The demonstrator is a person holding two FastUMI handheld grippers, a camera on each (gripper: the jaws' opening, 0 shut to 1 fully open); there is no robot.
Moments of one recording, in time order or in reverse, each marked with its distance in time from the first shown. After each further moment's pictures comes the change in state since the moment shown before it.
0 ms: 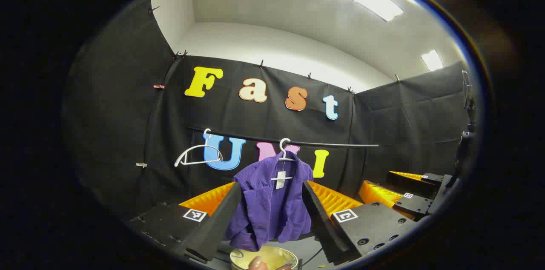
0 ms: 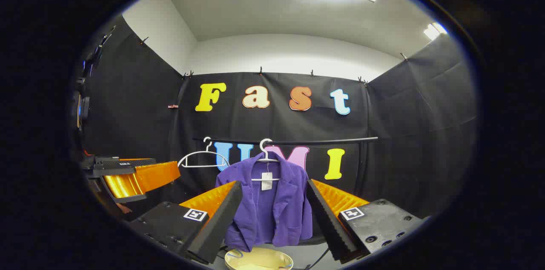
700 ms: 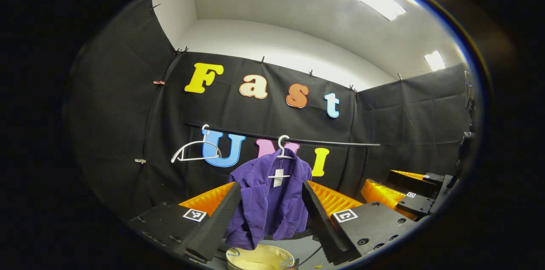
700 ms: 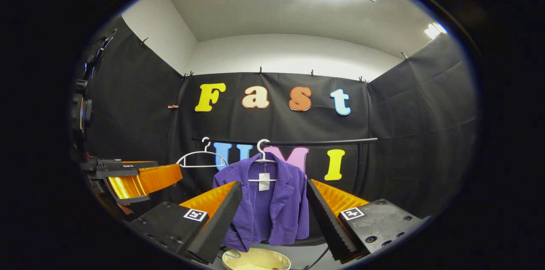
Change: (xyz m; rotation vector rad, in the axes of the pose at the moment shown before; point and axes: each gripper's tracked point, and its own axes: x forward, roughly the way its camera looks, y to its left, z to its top) left arm 0.012 -0.007 -0.005 -0.002 0.014 0.020; right arm 0.008 -0.012 0.003 -0.004 0.006 0.007
